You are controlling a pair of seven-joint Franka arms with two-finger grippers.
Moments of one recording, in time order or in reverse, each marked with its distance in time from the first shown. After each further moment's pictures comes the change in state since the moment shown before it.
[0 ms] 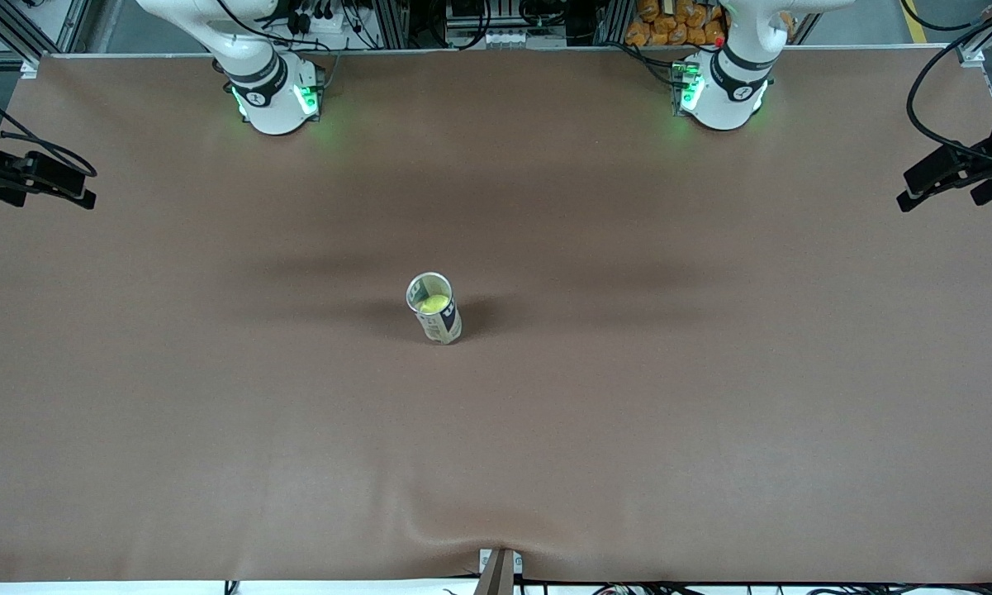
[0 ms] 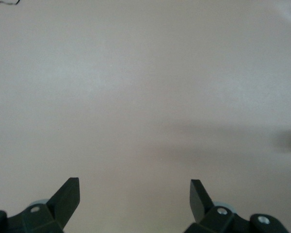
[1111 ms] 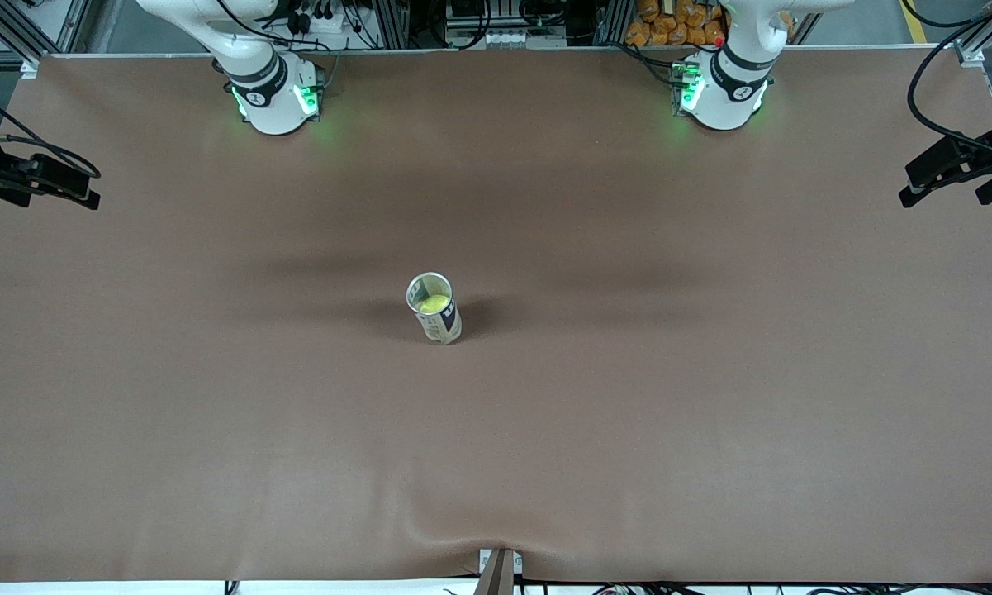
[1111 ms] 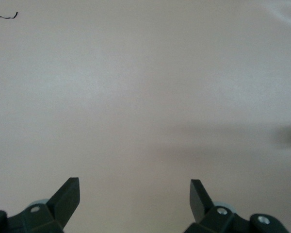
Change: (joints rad) left arm 0.002 0.002 -0.004 0.010 0.000 -0.001 0.045; right arm 0.000 0.002 0.000 -0.010 0.000 -0.002 0.000
